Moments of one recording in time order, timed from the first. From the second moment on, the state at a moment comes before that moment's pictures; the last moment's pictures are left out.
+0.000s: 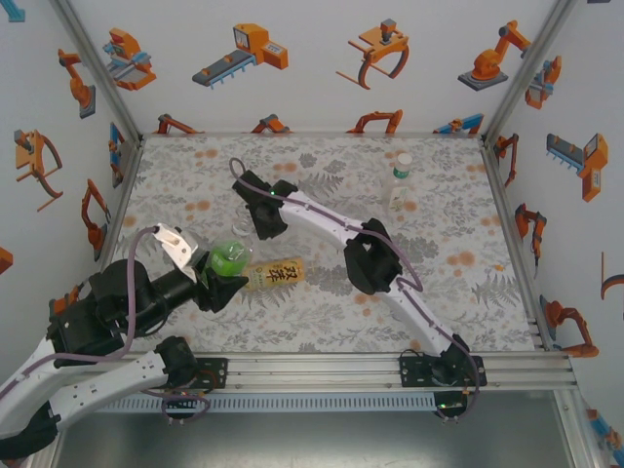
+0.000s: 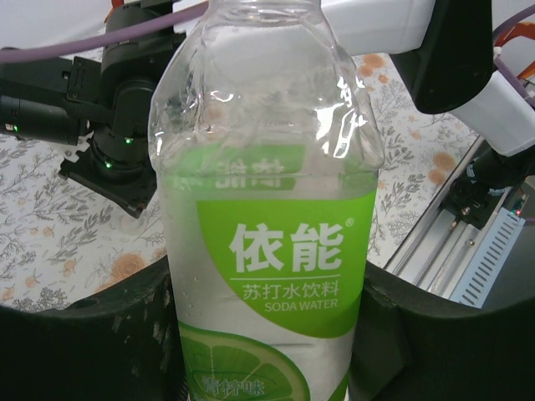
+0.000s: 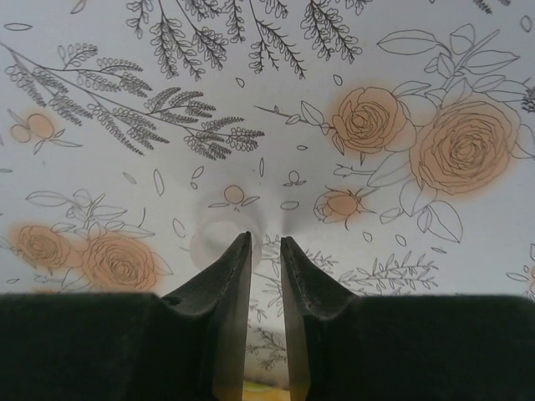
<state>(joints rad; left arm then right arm) -1.05 0.46 0.94 -0.65 -0.14 -0.10 0.91 2.56 2.35 -0.92 0.12 0.45</state>
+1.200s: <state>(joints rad) -1.04 0.61 0.92 -0.55 -0.12 -0.13 0.68 1.71 1.22 -0.74 0.18 0.46</state>
